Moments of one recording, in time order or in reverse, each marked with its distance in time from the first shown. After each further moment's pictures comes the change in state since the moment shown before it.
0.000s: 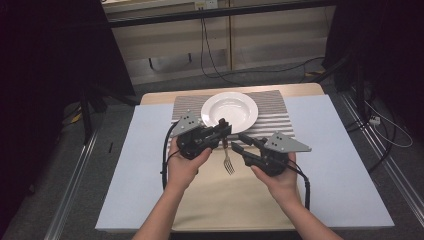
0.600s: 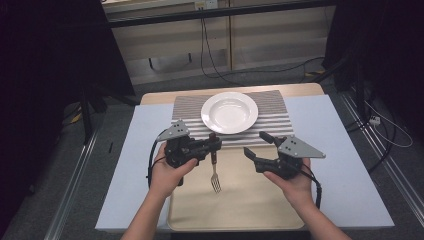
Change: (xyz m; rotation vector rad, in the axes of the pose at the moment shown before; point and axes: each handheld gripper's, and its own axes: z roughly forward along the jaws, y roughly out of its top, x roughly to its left) left arm 0.009 -0.017 -0.027 0.136 -0.101 -0.039; right arm -0.017 -0.013 -0.025 0.011 -0.105 -0.040
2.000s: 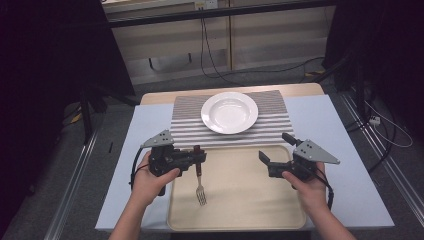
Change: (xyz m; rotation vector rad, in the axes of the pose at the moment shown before) left arm 0.013 -0.022 -0.035 0.087 -0.029 -0.049; right arm -0.023 -0.021 -0.020 0.000 -0.112 0.021
